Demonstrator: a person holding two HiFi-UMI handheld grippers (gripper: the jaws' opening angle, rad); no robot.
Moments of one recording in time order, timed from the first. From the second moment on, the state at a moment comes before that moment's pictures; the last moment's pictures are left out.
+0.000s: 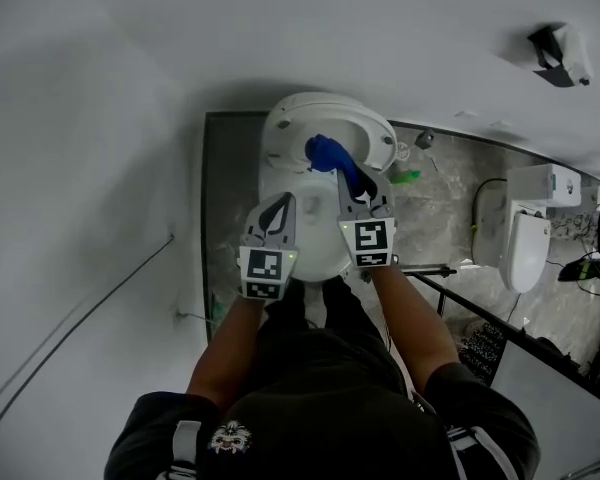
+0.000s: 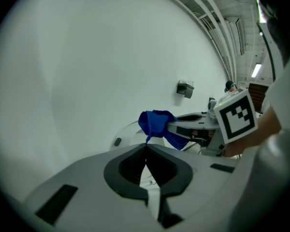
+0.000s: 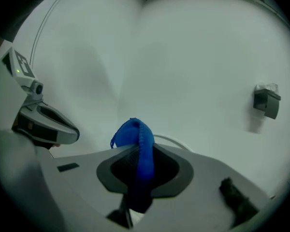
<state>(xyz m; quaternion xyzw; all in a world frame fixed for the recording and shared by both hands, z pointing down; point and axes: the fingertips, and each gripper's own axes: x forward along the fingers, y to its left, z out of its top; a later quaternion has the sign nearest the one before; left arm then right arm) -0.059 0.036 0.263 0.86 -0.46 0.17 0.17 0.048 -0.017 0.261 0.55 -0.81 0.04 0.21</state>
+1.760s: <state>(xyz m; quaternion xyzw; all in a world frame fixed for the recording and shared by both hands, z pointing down) 0.029 0.068 0.364 0.85 -0.39 0.25 0.23 0.192 -0.063 0.369 0.64 -0.73 0.09 0.24</state>
